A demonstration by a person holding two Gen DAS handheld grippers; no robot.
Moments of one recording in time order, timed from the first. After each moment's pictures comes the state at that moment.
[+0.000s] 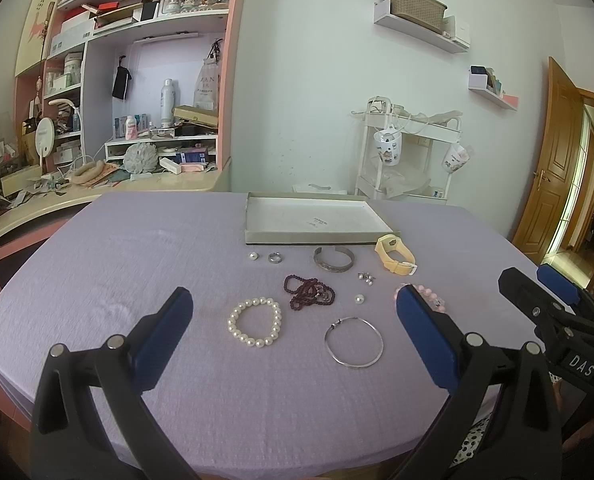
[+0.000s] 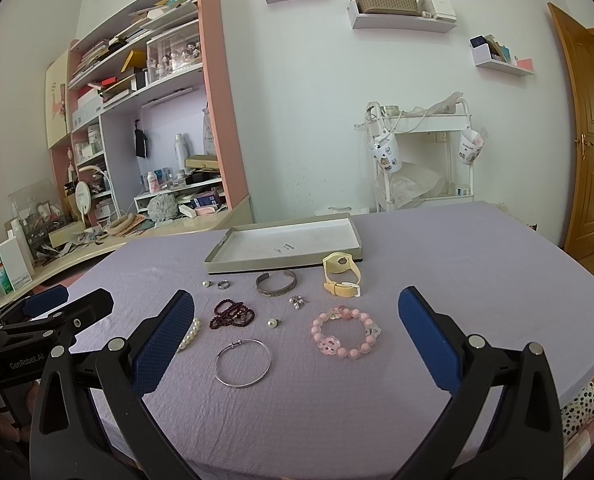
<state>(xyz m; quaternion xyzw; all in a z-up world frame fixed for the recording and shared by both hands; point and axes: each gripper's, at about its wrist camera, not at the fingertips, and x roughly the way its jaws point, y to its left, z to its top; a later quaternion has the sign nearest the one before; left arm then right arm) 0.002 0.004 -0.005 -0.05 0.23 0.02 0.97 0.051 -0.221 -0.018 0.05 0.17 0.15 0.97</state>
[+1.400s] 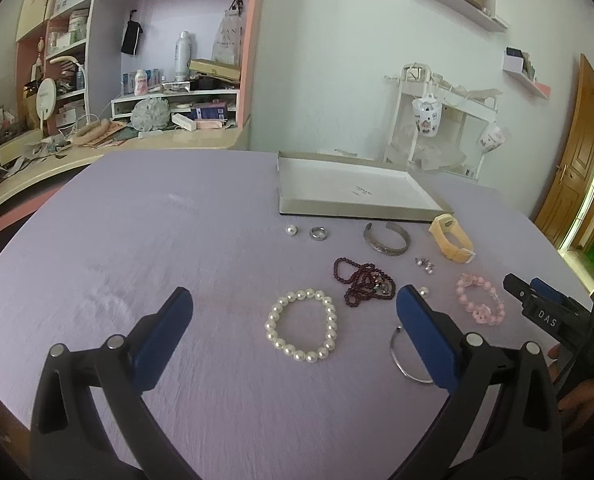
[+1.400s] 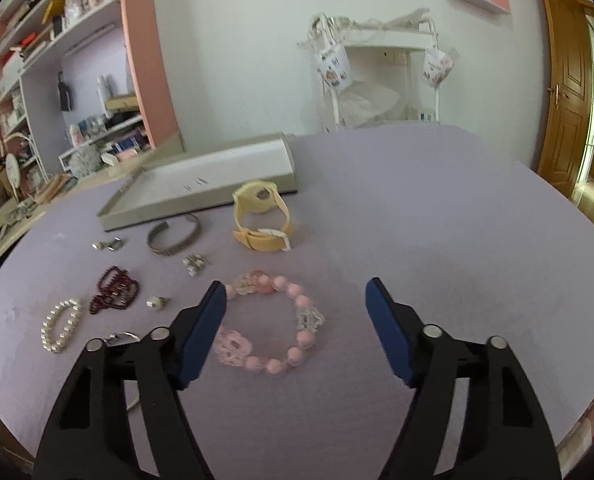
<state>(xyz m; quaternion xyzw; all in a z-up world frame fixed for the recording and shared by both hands) 0.070 0.057 -0.045 -0.07 0.30 0.04 0.95 0.162 -0.236 -0.093 0.05 0.31 0.06 0.95</state>
